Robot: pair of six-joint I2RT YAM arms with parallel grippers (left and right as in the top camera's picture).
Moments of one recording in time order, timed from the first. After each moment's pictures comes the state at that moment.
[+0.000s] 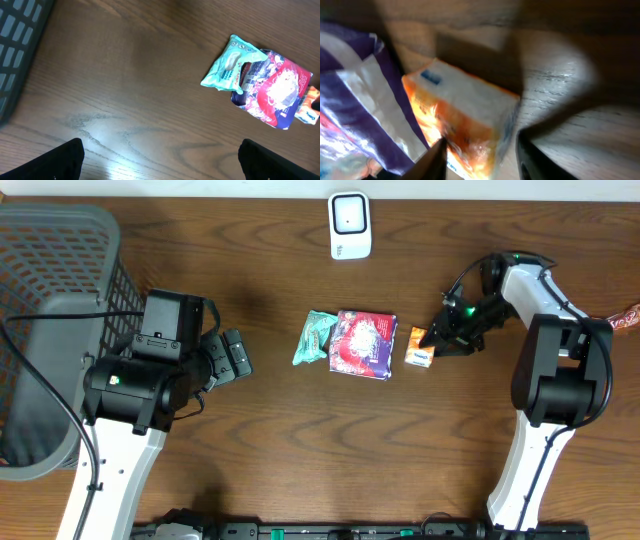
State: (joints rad) left arm -0.21 1.18 1.28 -1.19 -0.03 -0.54; right arm -0.08 2.29 1.67 -1.20 -0.59 -0.01
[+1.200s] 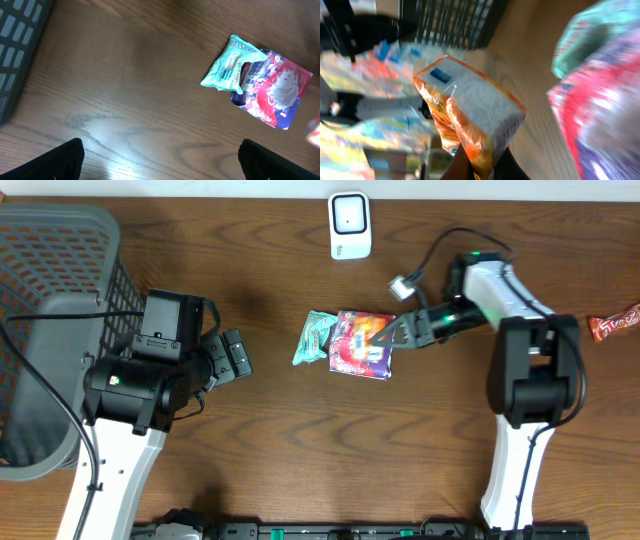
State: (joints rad) left arm -0.21 1.18 1.28 -1.19 -0.03 -0.54; right arm 0.11 2.30 1.71 -1.70 -1.29 -1.11
